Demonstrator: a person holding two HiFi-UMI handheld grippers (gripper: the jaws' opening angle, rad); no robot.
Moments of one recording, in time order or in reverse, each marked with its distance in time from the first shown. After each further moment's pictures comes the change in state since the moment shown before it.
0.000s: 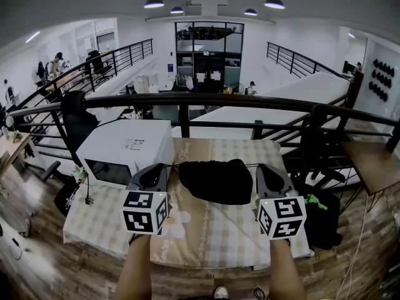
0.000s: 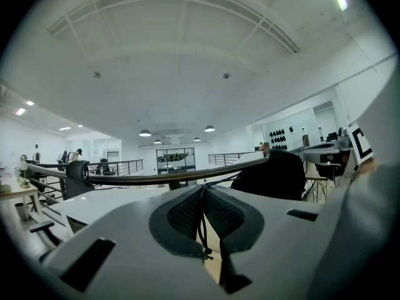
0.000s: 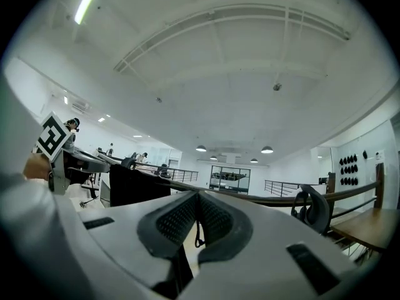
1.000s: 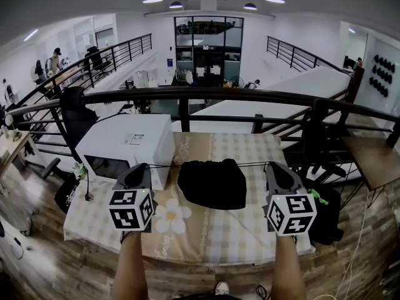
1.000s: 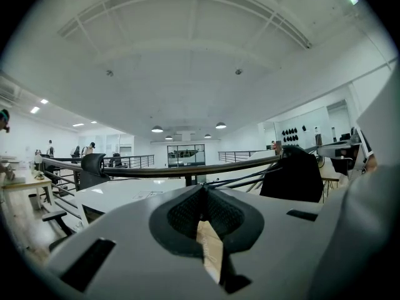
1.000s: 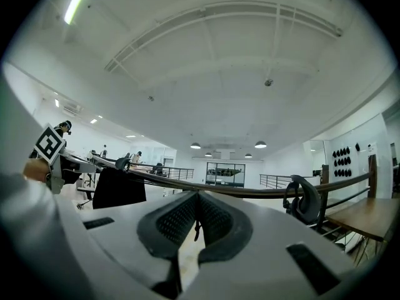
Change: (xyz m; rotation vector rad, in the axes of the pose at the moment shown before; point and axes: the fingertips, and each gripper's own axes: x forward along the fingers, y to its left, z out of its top) left arm -0.012 0.046 -0.027 -0.047 0.034 0.098; right arm -0.012 -0.026 -0.019 0.057 0.030 -0.047
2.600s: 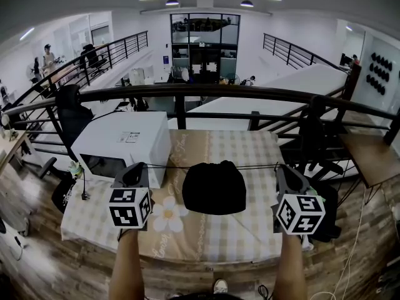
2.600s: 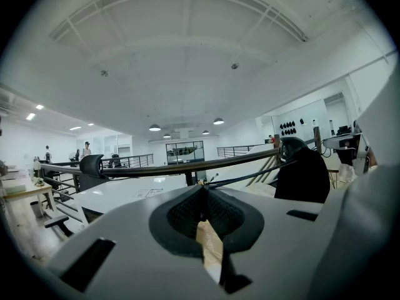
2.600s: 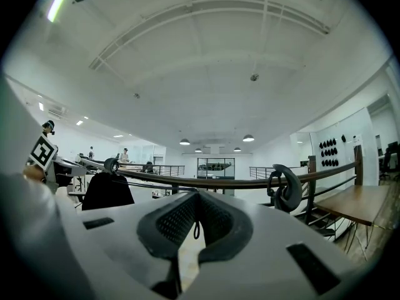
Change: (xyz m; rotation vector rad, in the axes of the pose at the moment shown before) left arm 0.011 0.002 -0.012 0.046 0.032 -0.004; right arm -0.016 -0.039 -0.021 0.076 0.045 -0.091
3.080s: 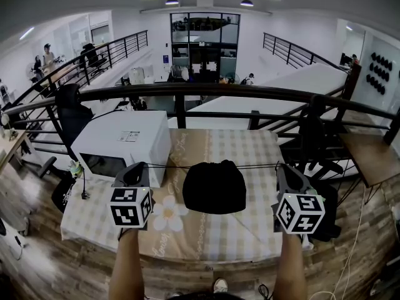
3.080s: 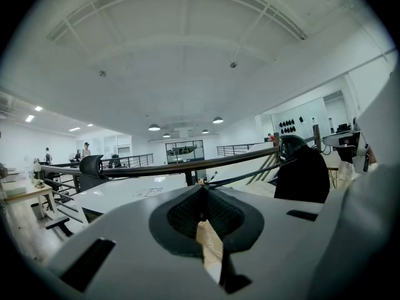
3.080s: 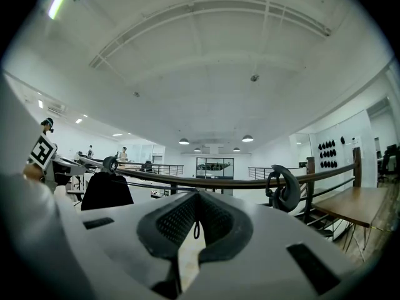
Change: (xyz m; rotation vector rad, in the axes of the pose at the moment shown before) left arm -0.001 -0.003 0.000 0.014 0.010 -0.001; right arm -0.002 -0.003 0.001 -0.009 0.003 -0.011
